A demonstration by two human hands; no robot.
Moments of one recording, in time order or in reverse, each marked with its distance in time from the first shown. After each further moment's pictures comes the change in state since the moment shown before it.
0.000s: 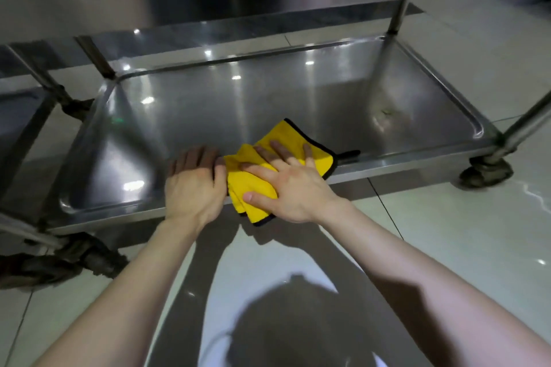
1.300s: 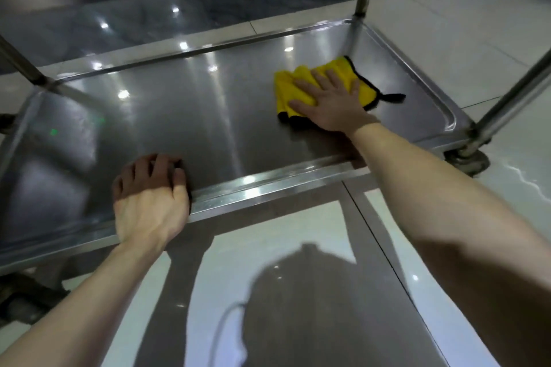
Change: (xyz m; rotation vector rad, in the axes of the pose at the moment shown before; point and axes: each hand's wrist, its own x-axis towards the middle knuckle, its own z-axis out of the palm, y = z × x) left_hand 0.018 0.021 0.033 0.032 0.110 -0.077; right_hand 0.071 0.229 -0.048 0.057 0.053 0.477
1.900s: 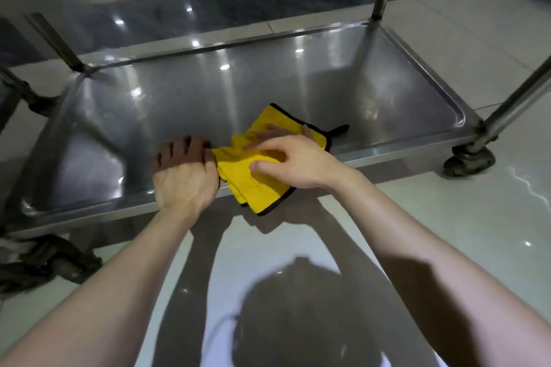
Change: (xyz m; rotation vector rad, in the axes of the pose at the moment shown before) left_hand -0.001 0.010 -0.010 -0.010 -0.047 -0.017; right_hand -0.143 -0.122 0.014 0.315 -0.117 -0.400
